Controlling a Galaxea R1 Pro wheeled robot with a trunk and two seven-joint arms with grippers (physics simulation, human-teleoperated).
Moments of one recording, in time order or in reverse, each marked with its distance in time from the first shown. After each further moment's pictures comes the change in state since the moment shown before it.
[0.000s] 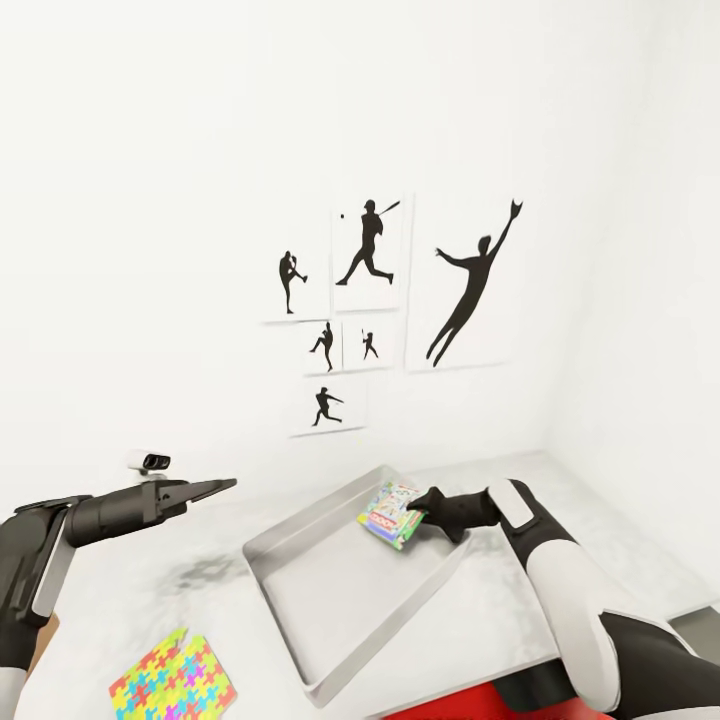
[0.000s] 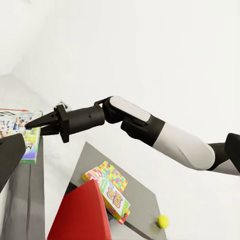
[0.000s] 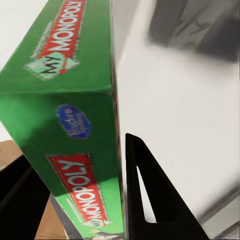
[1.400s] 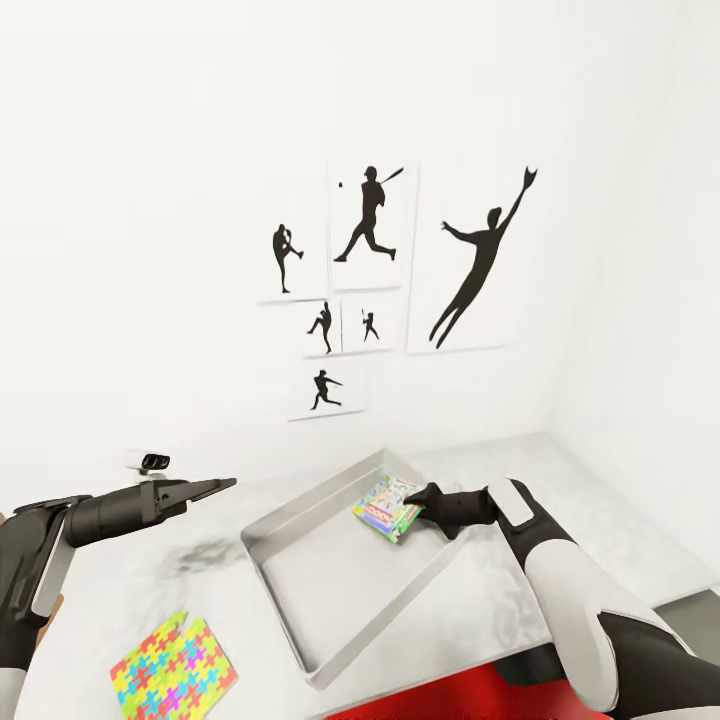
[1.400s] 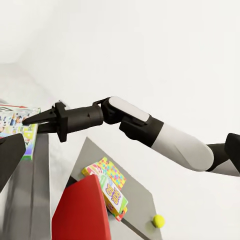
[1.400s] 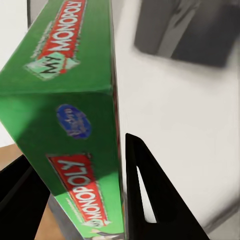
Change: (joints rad) left arm 0.001 0.000 0.001 0.000 0.006 0.002 0.000; right arm -0.001 0.006 -0.001 -0.002 -0.058 -0.017 -0.004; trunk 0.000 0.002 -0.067
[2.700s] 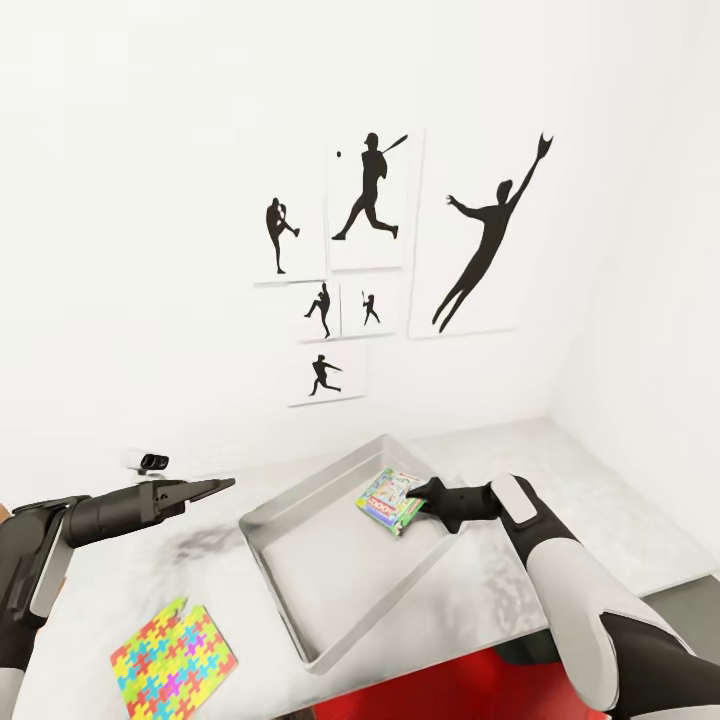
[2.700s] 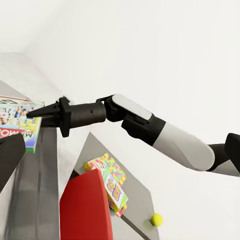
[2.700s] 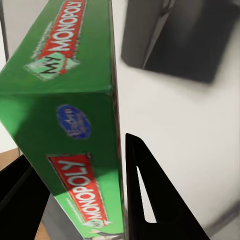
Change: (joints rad) left arm 0.000 0.005 0.002 0.006 -0.001 -0.001 0.000; right arm 0.000 -0.003 -0.018 -0.028 -0.001 -0.001 0.001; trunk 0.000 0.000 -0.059
